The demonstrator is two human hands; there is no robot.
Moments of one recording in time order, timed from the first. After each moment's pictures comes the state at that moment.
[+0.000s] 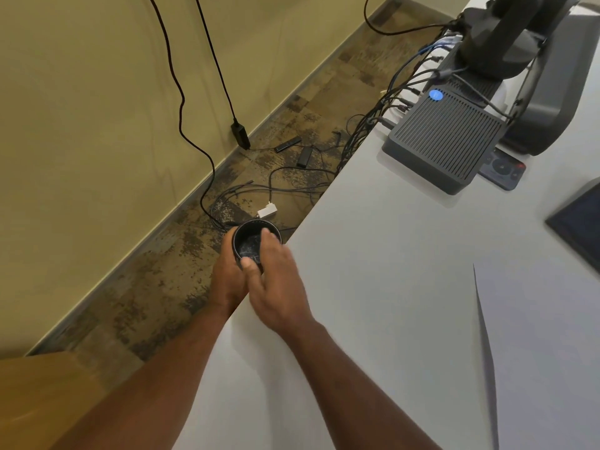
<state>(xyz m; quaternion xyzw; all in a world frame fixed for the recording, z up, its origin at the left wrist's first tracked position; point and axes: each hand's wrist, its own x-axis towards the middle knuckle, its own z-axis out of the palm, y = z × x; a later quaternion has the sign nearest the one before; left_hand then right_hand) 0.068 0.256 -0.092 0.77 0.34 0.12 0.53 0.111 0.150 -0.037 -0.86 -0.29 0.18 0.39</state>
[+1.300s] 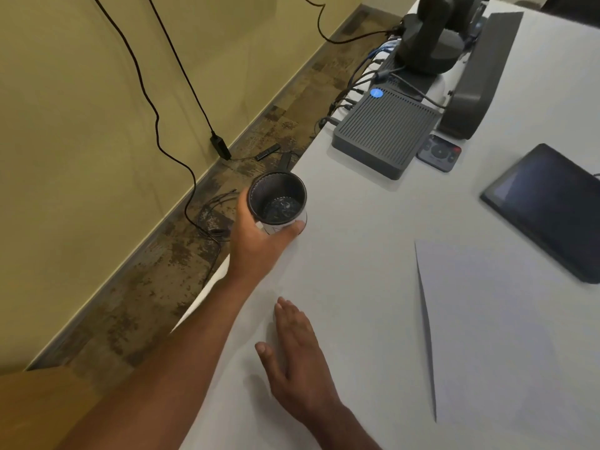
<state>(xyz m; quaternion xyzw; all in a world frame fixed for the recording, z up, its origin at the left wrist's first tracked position) 0.132 0.152 0.001 0.75 0.25 0.22 0.57 0.031 -0.020 -0.037 -0.86 -0.29 0.21 0.36</state>
